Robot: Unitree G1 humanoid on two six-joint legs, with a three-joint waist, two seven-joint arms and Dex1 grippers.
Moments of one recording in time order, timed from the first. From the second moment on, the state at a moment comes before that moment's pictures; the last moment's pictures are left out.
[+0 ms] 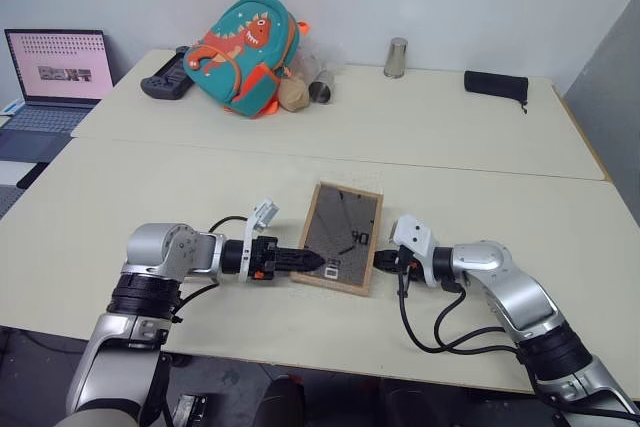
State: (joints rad) left arm -0.61 0.57 -0.02 0.27 -0.72 1.39 -1.06; right arm -0.38 -0.49 0.31 -0.11 0.11 0.47 0.91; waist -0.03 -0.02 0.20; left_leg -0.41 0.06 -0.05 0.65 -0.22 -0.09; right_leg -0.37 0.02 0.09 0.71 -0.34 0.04
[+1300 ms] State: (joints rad) left arm -0.60 0.51 0.16 0.08 -0.79 1.32 -0.82; right arm -0.74 -0.34 0.13 -0.09 0.49 0.92 0.78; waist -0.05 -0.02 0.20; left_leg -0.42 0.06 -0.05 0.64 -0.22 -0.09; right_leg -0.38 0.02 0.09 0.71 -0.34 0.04
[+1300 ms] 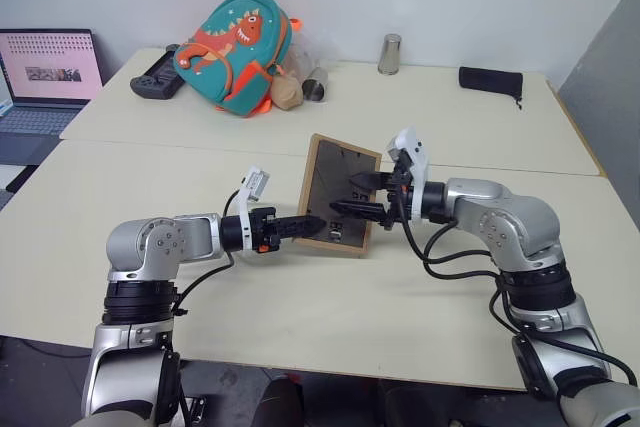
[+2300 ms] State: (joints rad) left arm -0.60 0.53 0.17 0.06 -0.85 1.39 -0.81; right arm -0.57 -0.66 0.06 -0.17 0.54 0.87 0.91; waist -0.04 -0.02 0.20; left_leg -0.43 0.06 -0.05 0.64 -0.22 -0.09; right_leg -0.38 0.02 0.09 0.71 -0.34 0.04
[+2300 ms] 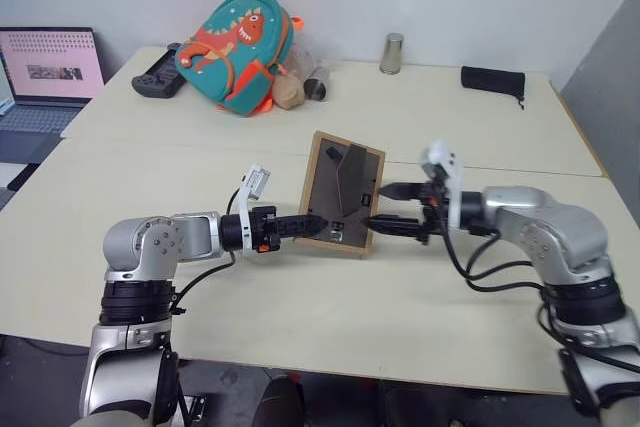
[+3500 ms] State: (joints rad) left arm -0.49 0.67 0.09 0.14 -1.90 1.45 -0.18; right arm -0.68 -0.59 0.26 0.44 -0.73 -1.08 0.11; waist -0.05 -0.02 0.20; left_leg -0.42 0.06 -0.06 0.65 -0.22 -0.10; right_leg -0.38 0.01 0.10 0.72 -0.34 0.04
